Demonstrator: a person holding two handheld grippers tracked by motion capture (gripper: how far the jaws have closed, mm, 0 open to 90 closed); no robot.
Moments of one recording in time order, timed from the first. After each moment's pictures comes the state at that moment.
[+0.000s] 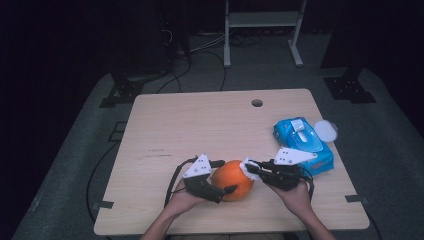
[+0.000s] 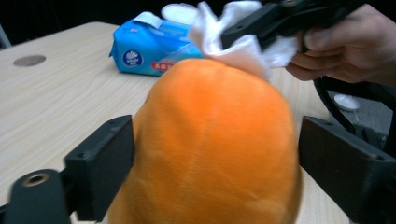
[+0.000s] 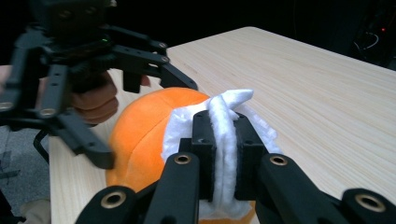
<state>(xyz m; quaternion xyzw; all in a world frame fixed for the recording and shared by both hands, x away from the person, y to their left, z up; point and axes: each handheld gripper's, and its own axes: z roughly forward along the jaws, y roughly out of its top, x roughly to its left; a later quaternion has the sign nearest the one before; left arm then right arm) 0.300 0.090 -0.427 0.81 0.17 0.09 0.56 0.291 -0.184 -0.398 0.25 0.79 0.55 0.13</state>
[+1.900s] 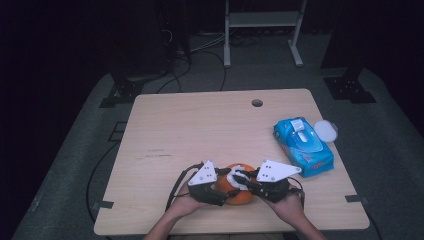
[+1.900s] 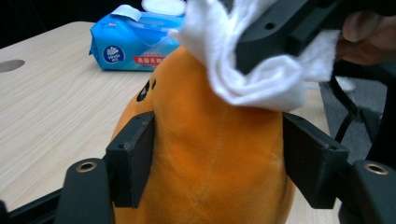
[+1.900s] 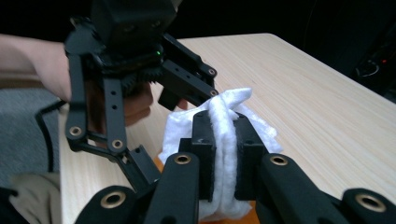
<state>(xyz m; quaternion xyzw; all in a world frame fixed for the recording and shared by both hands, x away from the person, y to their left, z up) 0.289 0.080 -0.433 0.82 0.12 0.09 0.55 0.262 -0.149 -0.389 0.18 0.82 0.52 0.18</state>
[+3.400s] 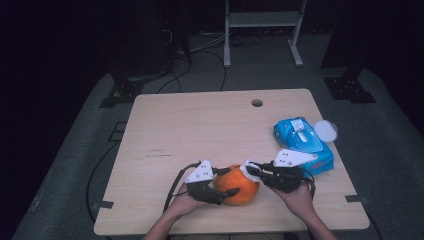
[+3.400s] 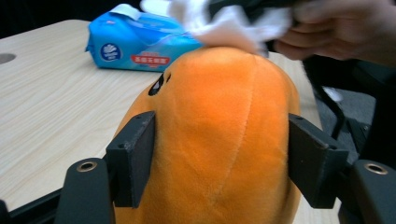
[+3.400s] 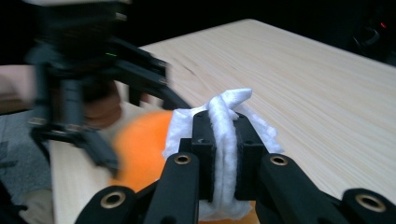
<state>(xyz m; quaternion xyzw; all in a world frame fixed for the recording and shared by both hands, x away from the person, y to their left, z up) 0.298 0.085 -0.441 0.81 0.15 0.07 0.57 0.283 -0.182 -0.392 0.24 0.80 0.54 0.13</state>
